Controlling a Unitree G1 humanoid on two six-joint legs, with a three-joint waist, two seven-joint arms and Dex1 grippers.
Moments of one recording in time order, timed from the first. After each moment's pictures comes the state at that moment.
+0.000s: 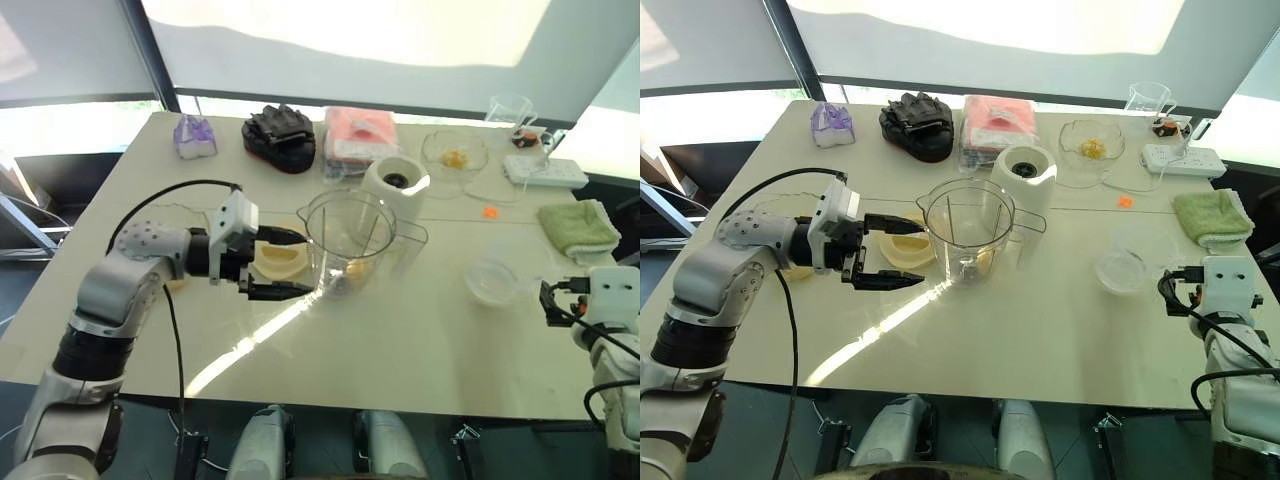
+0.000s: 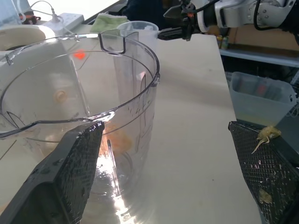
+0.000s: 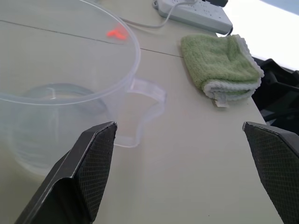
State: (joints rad) left arm -0.51 0.67 -0.07 -0.22 -0.51 0.55 -1.22; right arm 0.09 -0.57 -0.47 -0.09 0.16 0.45 0.14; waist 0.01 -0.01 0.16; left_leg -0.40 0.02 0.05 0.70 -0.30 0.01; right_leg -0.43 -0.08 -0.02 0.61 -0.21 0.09
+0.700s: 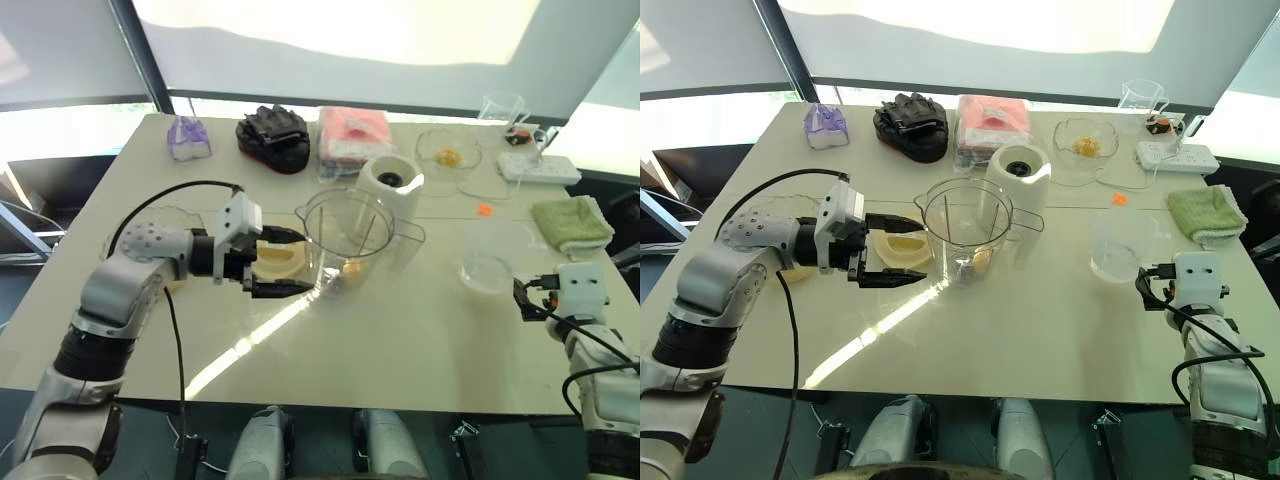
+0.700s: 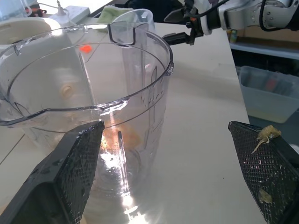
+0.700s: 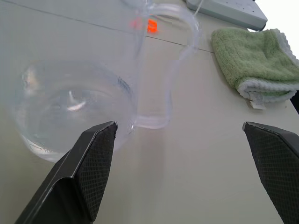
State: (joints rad) left arm -0.51 0.67 -0.10 -0.21 -0.49 0.53 -1.18; right arm -0.01 -0.56 -0.38 0.05 0.13 0.36 0.20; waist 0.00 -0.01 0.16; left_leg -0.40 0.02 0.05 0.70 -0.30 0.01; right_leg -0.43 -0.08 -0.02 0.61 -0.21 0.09
